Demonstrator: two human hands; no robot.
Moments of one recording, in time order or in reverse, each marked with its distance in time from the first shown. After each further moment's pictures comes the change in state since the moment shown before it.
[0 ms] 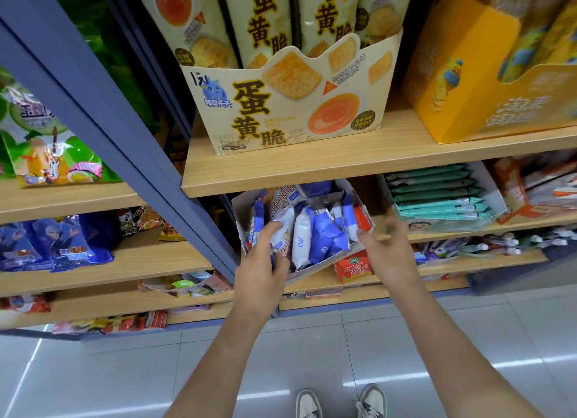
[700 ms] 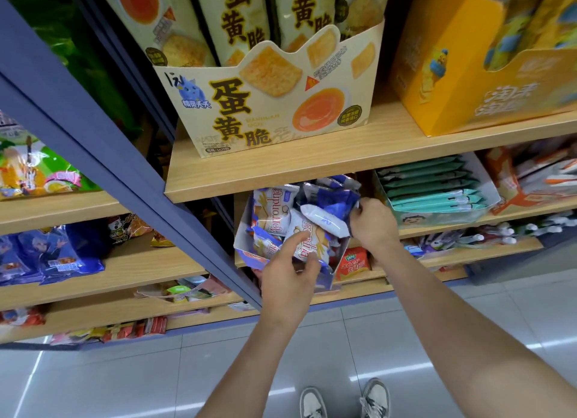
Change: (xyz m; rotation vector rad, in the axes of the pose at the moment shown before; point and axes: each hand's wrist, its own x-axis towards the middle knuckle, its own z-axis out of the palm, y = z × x) left_hand -0.010 0.032 0.036 -0.322 -0.053 -0.104; right_hand 0.057 -0.017 0.015 -0.488 0.037 -0.197
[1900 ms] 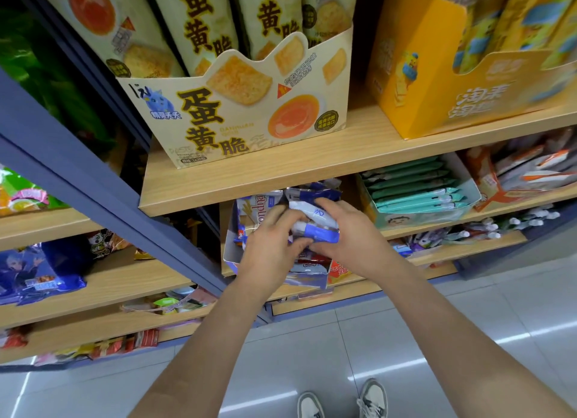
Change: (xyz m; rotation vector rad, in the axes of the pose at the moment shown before) left_hand 0.057 0.024 -0.012 0.469 -0.094 0.502; right_hand -0.032 0.000 -0.024 0.066 -0.193 -0.489
